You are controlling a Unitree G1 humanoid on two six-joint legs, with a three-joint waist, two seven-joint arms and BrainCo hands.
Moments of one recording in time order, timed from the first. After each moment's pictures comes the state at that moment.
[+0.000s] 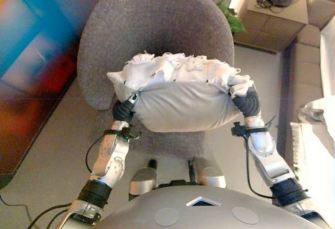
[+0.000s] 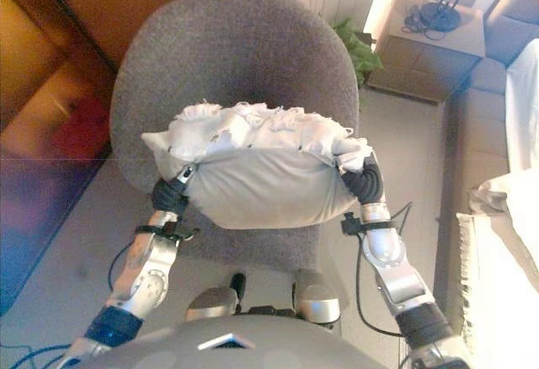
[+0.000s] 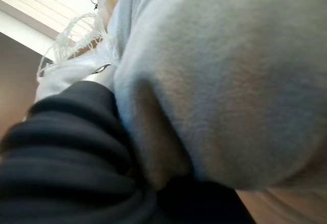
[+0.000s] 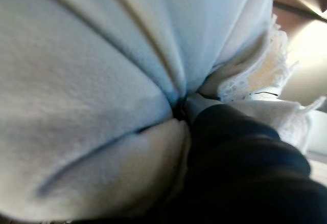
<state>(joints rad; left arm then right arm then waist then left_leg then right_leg) 0.14 0.33 -0.32 0.07 -0.80 -0.34 -0.03 0.15 -0.51 0.27 -0.06 0.15 -0.32 -0.27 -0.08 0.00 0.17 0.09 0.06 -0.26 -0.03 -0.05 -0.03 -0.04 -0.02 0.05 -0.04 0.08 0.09</state>
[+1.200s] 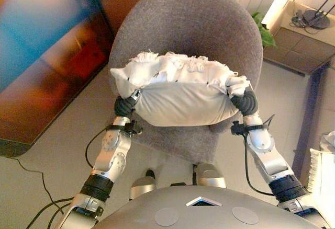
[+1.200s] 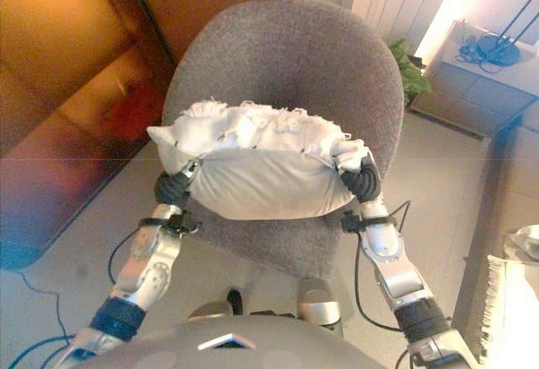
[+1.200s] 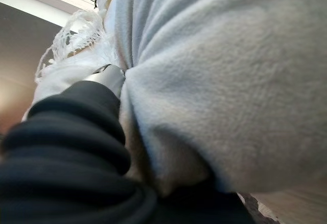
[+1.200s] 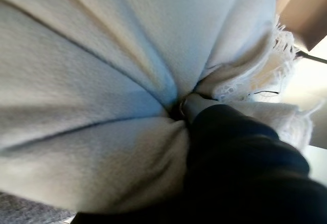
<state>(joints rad) 0.06 0.33 -0.32 0.11 -0.68 -0.32 0.10 0.08 -0.47 0.29 0.00 0.15 -0.27 -0.27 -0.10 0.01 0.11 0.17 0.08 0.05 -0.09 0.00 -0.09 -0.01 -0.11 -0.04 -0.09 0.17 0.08</state>
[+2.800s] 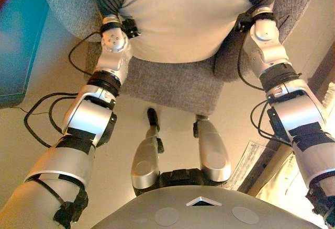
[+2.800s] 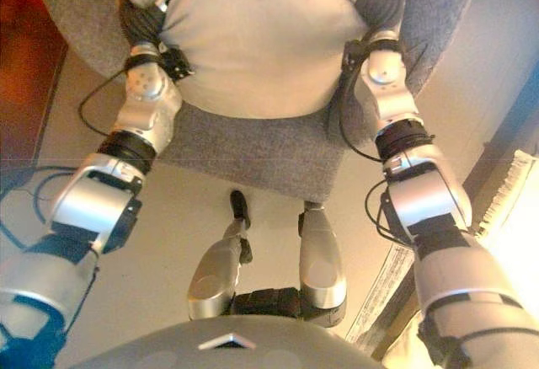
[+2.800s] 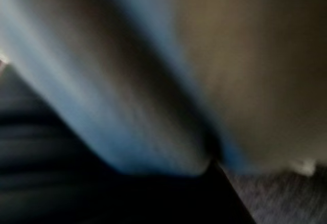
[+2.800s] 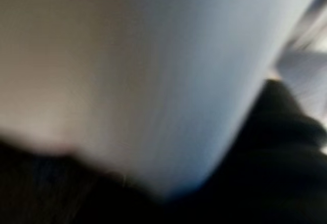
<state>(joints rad) -0.99 0.37 -0.34 0.98 -0.57 -0.38 0.52 -1.04 -0.46 0.38 0.92 0.55 -0.24 -0.36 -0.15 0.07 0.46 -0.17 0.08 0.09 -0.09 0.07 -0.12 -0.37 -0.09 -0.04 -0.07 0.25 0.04</state>
